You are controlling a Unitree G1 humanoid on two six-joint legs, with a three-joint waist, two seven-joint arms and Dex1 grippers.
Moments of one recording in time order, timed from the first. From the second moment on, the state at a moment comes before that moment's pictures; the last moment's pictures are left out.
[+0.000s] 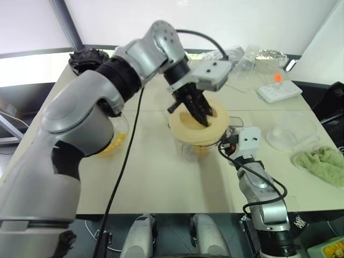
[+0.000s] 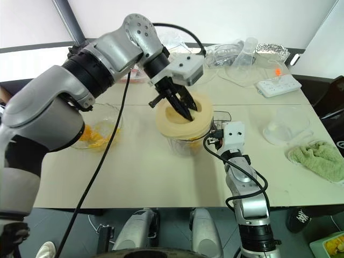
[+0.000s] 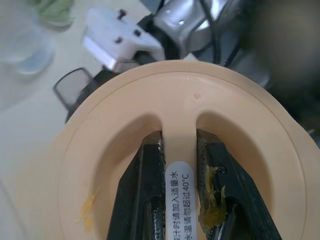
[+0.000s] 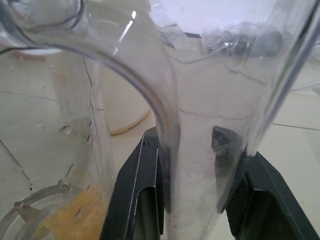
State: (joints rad) left arm -1.72 0.41 -1.18 0.84 -0.75 0.00 -1.61; right arm -0.05 -0.20 0.00 -0.33 0.10 0.34 0.05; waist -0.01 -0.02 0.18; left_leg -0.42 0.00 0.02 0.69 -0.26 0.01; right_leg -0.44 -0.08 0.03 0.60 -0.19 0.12
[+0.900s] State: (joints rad) left arm -1.69 0.27 -1.09 1.05 -0.54 -0.11 -1.61; right arm -0.04 -0.19 -0.01 -0.32 0.10 0.35 0.02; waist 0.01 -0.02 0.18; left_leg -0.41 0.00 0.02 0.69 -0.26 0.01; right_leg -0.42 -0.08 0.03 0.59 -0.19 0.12
